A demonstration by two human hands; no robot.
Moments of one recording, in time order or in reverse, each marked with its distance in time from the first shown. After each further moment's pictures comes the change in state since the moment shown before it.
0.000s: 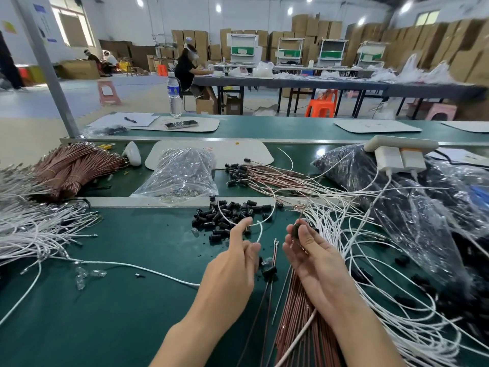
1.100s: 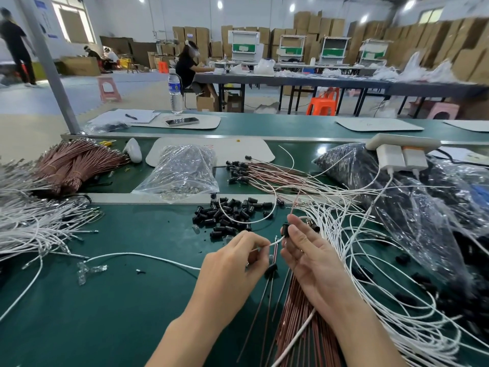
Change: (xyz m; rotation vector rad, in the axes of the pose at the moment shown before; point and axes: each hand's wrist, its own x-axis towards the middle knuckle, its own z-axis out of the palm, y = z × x) left_hand -0.002 0.008 -0.006 0.087 0.143 0.158; right_hand 0.000 0.005 -0.002 -0.145 -0.076 0.013
